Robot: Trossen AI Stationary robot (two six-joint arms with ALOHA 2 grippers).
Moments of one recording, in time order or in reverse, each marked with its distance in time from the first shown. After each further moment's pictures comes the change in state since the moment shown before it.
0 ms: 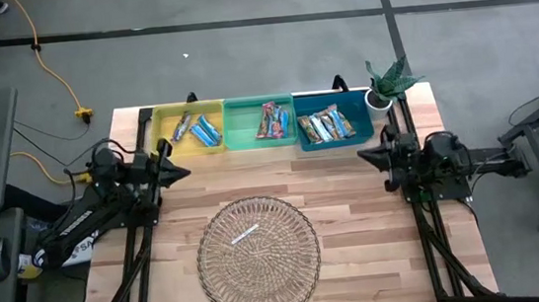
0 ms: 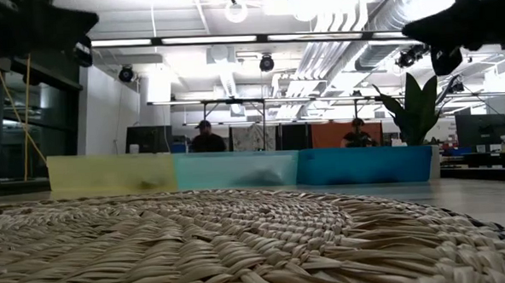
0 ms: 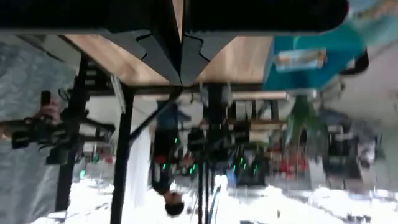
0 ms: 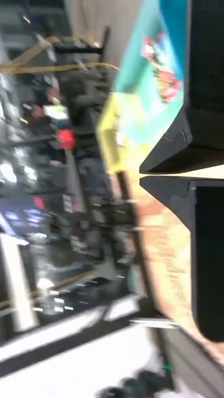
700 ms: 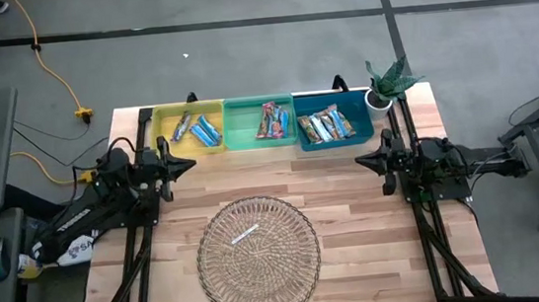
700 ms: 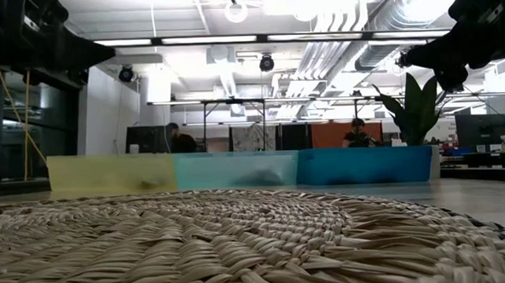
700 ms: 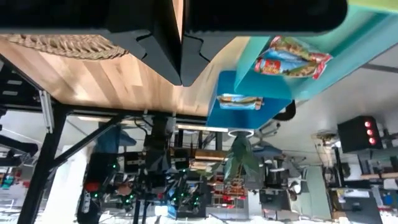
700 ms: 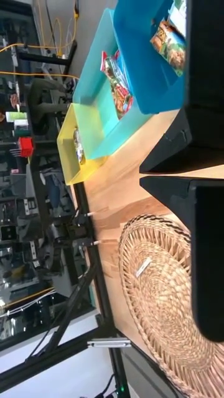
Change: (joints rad) left arm -0.095 0.000 0.000 -0.190 -0.342 0.098; right arm 0.000 0.000 0.014 -0.225 0.003 -0.008
